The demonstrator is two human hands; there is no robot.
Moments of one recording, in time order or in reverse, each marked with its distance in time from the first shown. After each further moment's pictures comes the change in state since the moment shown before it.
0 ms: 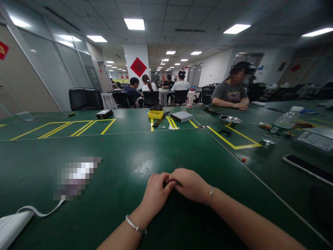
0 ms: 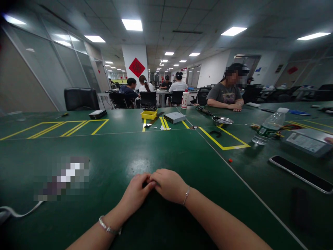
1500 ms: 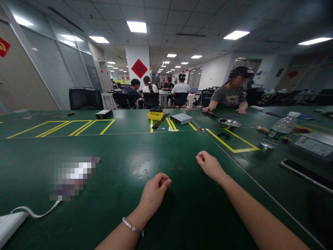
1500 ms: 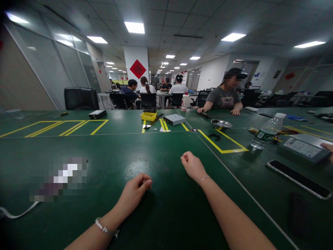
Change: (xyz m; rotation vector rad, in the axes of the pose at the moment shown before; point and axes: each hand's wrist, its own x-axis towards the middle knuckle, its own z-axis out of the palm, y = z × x) left_hand 0.002 0.000 -0.002 -0.330 -0.013 -0.132; right_hand -0.019 0.094 -0.026 0.072 0.288 0.743
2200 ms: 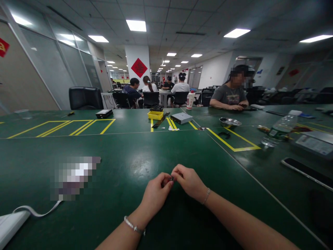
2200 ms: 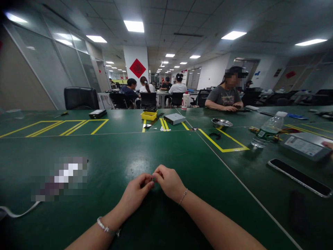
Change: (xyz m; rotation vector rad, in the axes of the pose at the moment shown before) left_hand -0.002 0.001 0.003 0.060 -0.014 0.054; right_hand -0.051 -0.076 0.036 0.323 -0.203 -0.317
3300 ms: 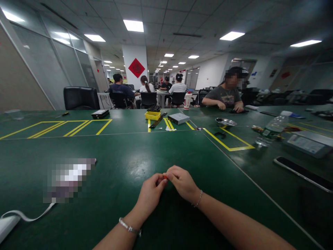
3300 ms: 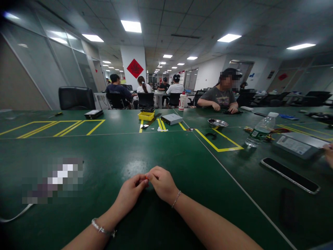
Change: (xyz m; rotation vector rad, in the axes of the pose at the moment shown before) left_hand 0.003 -0.004 -0.001 -0.057 0.044 -0.062; right_hand -0.001 0.000 0.013 0.169 0.091 -0.155
